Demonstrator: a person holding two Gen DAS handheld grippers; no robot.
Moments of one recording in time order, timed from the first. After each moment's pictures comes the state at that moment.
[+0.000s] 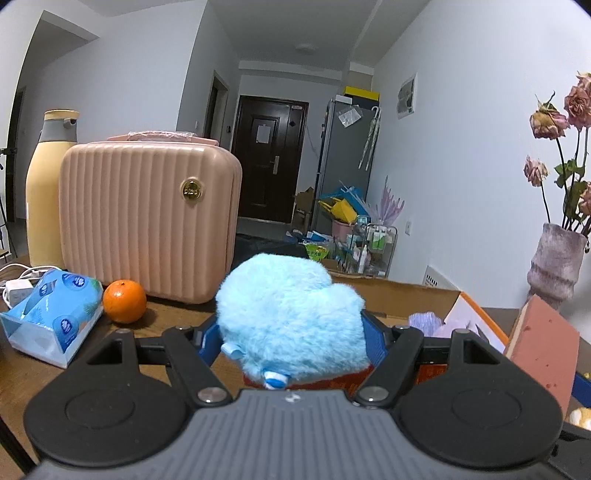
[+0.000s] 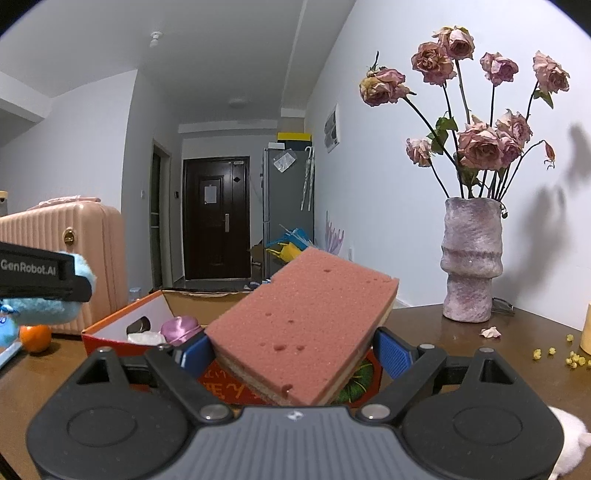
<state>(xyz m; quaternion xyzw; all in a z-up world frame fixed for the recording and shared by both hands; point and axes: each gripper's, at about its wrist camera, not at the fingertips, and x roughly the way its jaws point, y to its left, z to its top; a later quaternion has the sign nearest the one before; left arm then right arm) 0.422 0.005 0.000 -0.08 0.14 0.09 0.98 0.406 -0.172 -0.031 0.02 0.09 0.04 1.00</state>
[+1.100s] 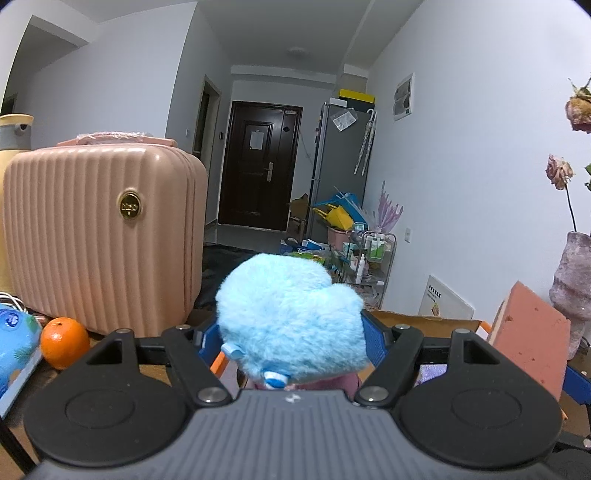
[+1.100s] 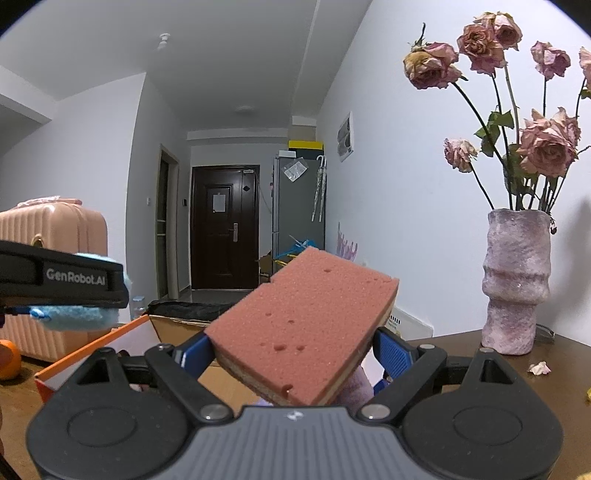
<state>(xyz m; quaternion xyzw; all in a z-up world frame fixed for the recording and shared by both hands) 0.529 0.002 -0.006 -0.08 0.13 0.09 0.98 0.507 -0.148 -0.031 0.01 0.07 0.05 1.00</state>
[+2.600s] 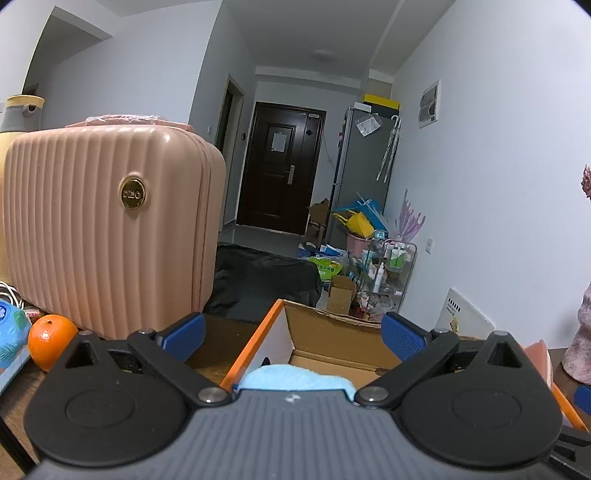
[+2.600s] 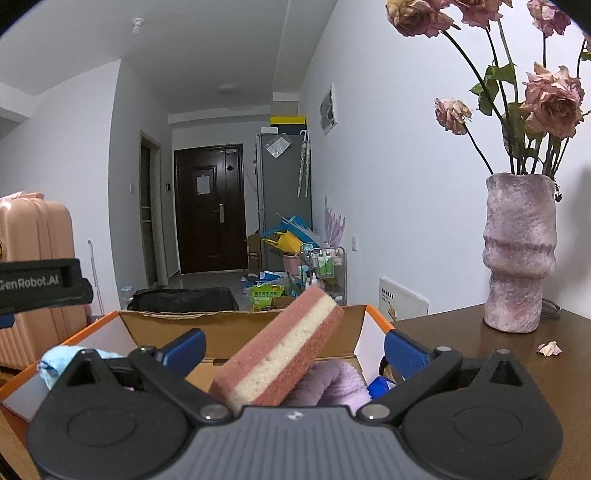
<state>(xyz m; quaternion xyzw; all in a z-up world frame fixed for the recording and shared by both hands) 0.566 0.018 -0.018 -0.10 0.13 0.12 0.98 0.551 -0.157 -0.035 0.03 0.11 0.03 0.99</state>
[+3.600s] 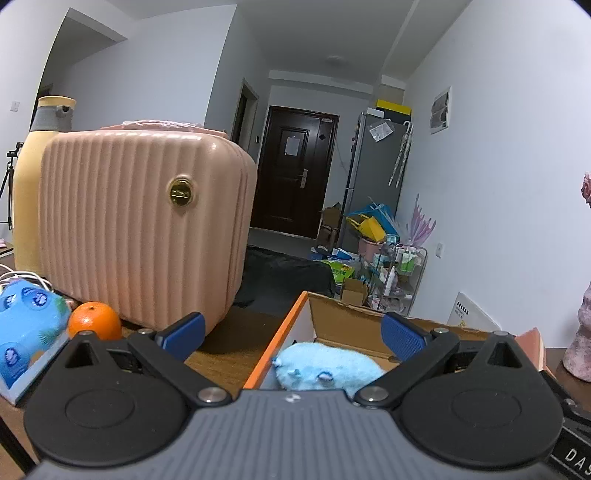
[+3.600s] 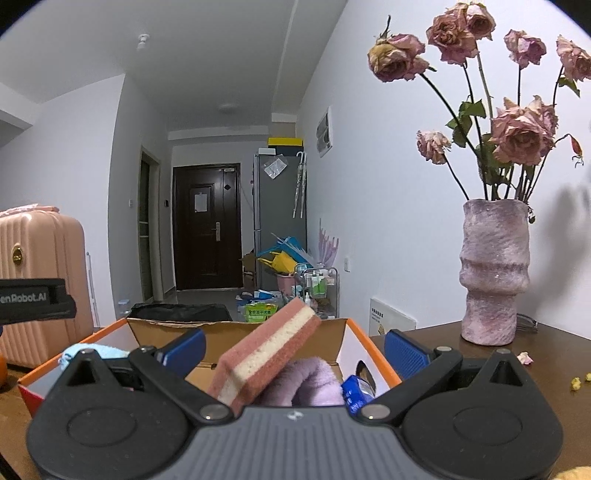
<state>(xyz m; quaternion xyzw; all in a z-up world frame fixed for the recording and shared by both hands) 0.528 0.026 -0.016 -0.10 0.12 0.14 0.98 0.501 -0.167 -0.029 0.02 0.08 0.02 1.00</state>
